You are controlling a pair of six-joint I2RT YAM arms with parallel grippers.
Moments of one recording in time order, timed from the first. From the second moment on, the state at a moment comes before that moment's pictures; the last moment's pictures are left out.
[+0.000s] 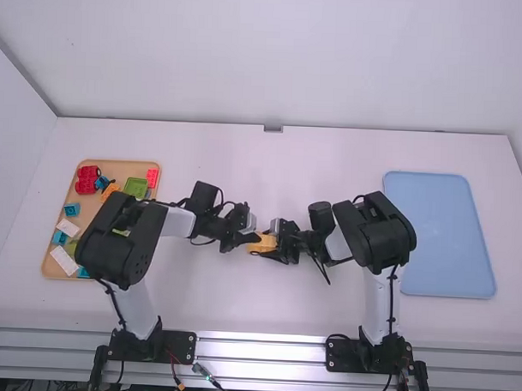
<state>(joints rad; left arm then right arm) -0.23 1.88 0.74 0.03 1.02 0.97 0.38 2.17 0.63 0.73 -1.03 -0.72</state>
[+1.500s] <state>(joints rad) 0.05 1.61 0.86 -0.09 0.48 0.14 0.36 1.93 0.60 0.37 -0.77 -0.67</state>
